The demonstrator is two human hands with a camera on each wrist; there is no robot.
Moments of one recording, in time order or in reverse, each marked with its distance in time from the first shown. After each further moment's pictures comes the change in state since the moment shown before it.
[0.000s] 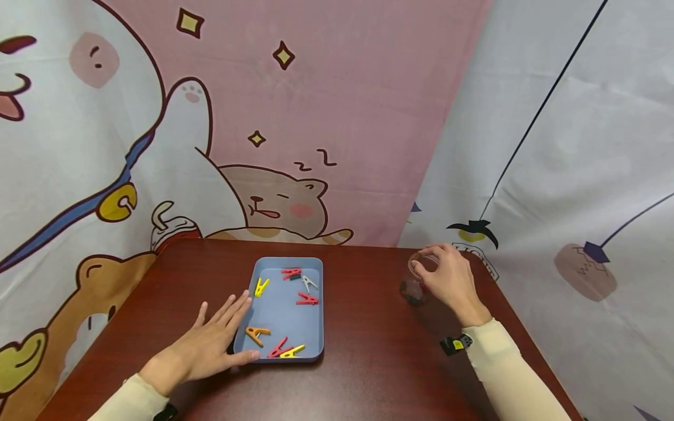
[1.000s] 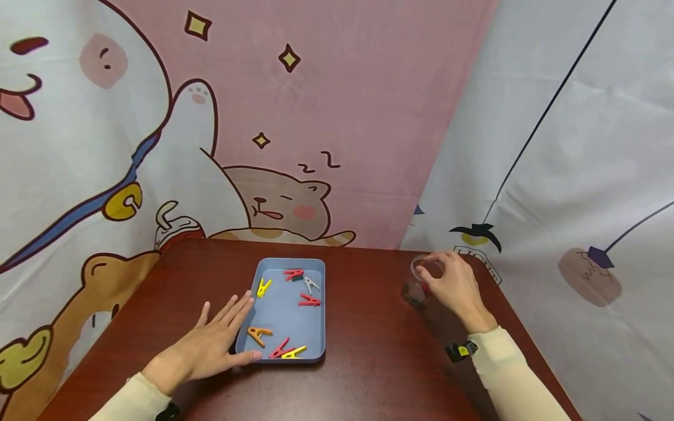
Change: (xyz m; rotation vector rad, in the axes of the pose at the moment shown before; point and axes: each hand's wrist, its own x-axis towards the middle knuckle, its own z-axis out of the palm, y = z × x) left_hand 0.000 0.000 0.000 -0.005 0.003 -0.011; right_hand -0.007 0.009 0.001 0.032 -0.054 0.042
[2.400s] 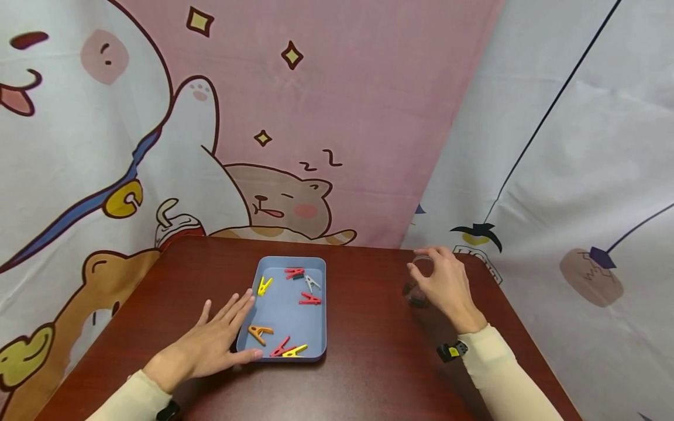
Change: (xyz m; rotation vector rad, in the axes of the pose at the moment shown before) left_hand 0.001 -0.002 0.000 -0.008 -0.004 0.008; right_hand 0.002 -0.026 0.013 -0.006 0.098 -0.103
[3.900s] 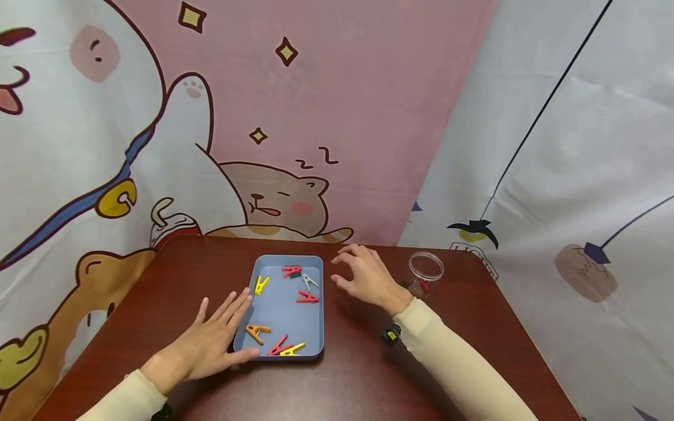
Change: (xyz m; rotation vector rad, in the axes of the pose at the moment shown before) left_hand 0.000 0.001 0.002 0.067 0.015 0.014; right_hand 0.030 -0.099 0.085 -0.012 -0.383 -0.317
